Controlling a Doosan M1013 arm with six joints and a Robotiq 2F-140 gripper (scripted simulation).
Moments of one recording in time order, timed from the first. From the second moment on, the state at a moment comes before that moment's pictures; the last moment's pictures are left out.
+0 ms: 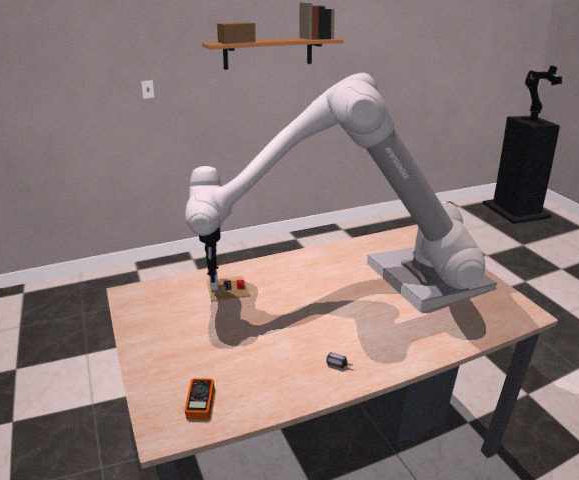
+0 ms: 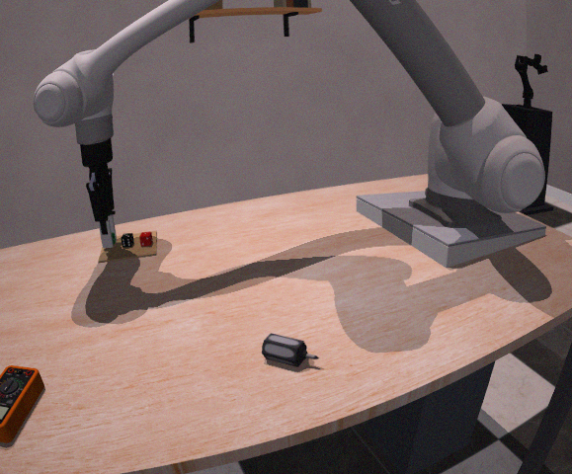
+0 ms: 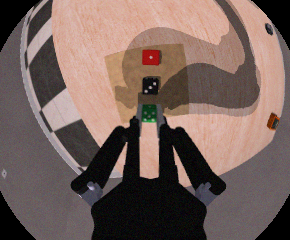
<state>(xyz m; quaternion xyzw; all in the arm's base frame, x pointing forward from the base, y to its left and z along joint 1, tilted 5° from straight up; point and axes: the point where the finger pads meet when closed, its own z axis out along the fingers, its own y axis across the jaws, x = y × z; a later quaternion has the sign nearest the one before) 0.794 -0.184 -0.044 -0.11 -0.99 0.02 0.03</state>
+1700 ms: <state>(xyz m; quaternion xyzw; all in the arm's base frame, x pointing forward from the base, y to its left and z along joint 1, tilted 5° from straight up) 0.793 -0.185 -0.047 -0.11 -0.99 0.02 0.03</state>
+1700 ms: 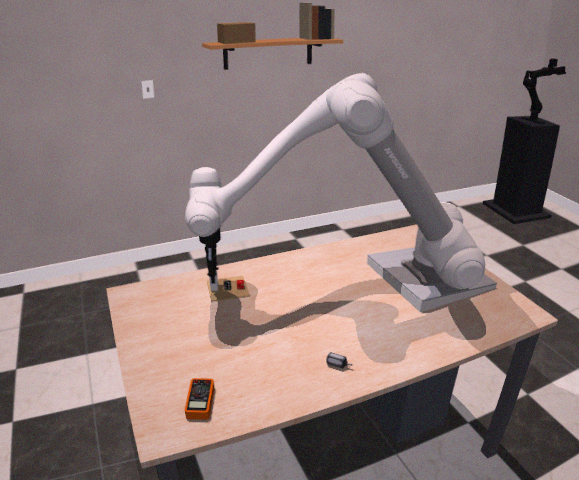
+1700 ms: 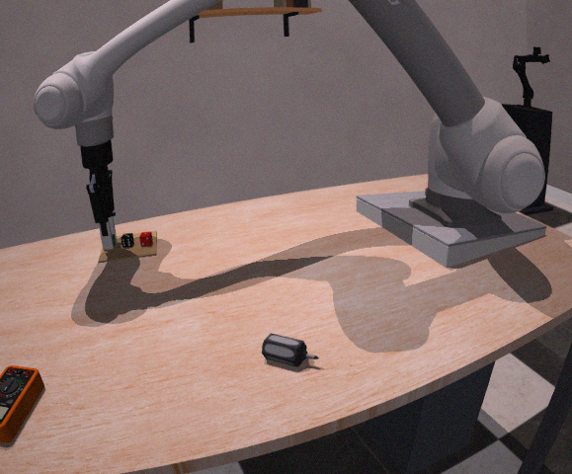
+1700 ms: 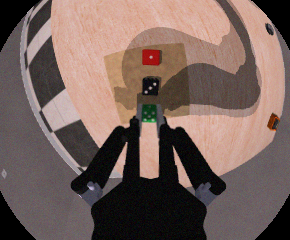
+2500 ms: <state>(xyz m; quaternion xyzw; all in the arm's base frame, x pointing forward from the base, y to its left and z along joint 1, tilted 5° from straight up) 0.793 -0.185 -0.047 -0.11 -0.99 0.02 0.03</state>
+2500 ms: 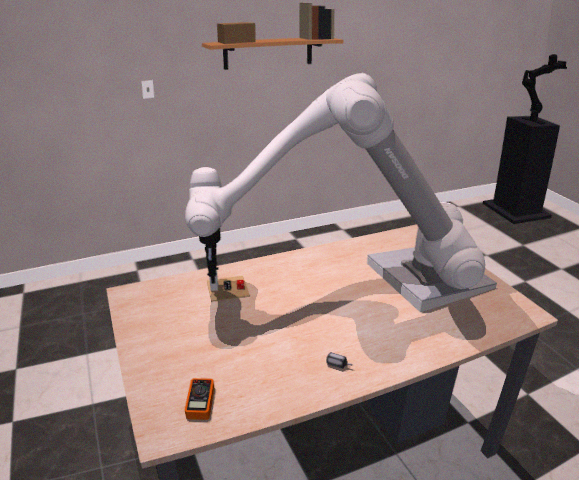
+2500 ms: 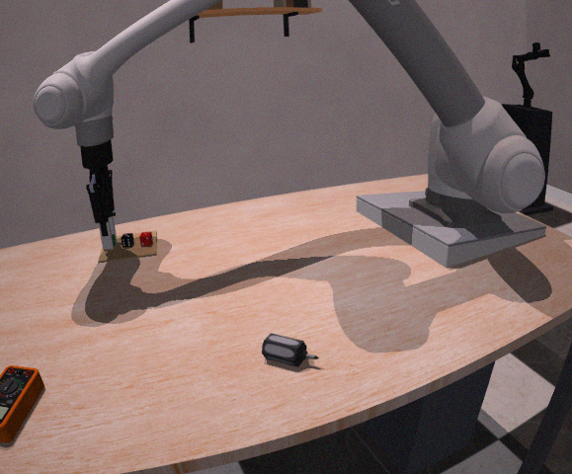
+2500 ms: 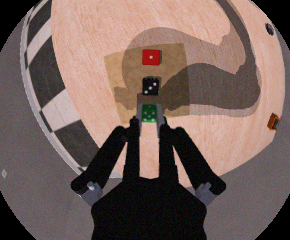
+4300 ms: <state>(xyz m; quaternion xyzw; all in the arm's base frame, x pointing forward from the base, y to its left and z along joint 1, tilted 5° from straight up) 0.800 -0.182 0.041 -0.11 -0.99 0.02 0.03</state>
